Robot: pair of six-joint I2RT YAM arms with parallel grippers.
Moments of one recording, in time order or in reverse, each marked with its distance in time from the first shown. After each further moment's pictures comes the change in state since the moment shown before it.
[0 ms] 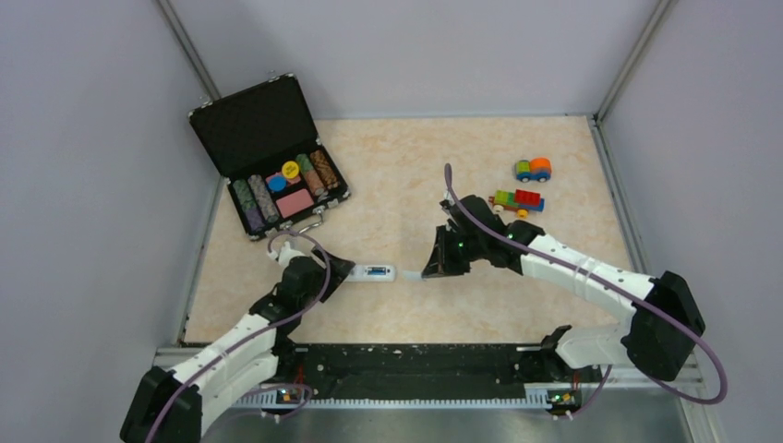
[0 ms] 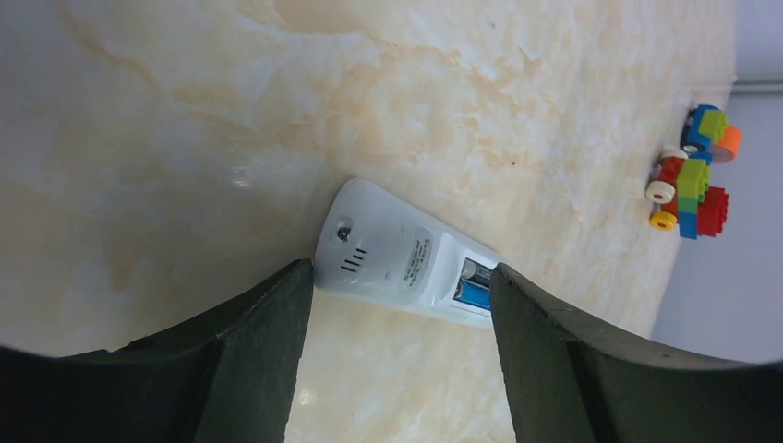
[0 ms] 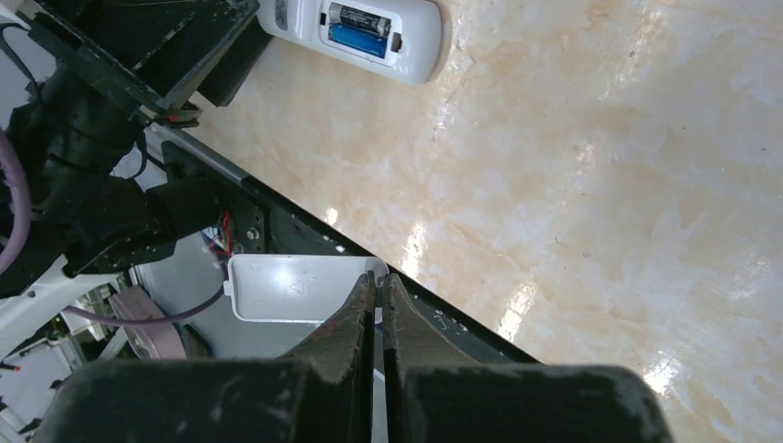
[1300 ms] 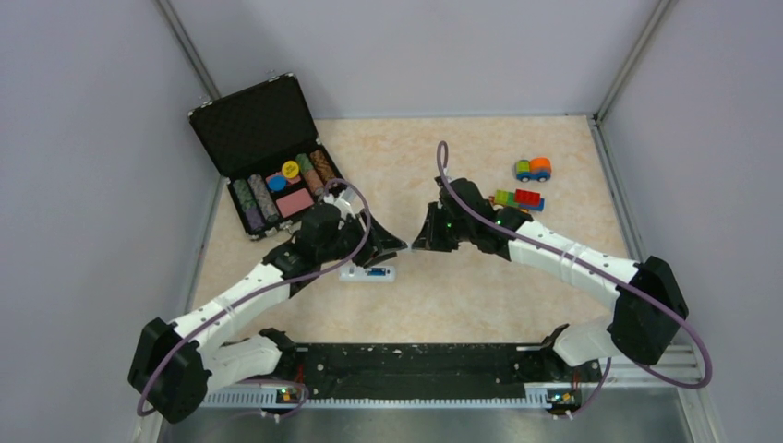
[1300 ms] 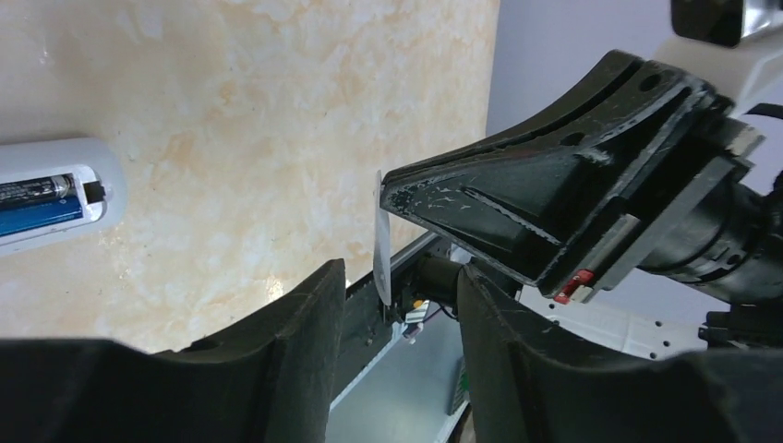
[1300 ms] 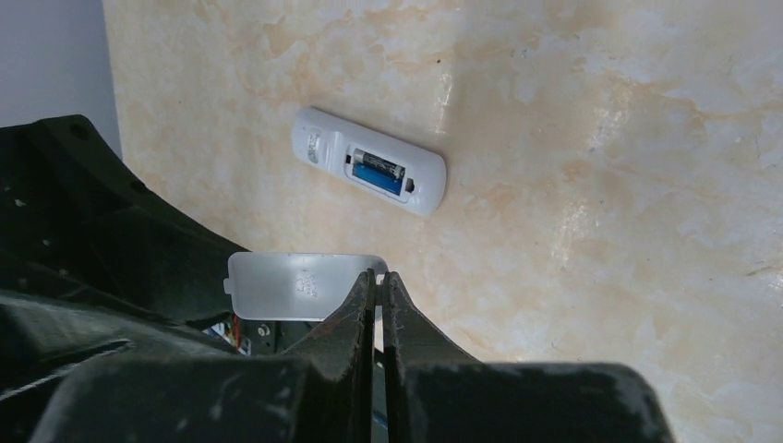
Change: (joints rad) left arm -0.108 0.247 0.514 -0.139 0.487 0.031; right arm -0.008 0.111 0.114 0.092 0.151 -0.010
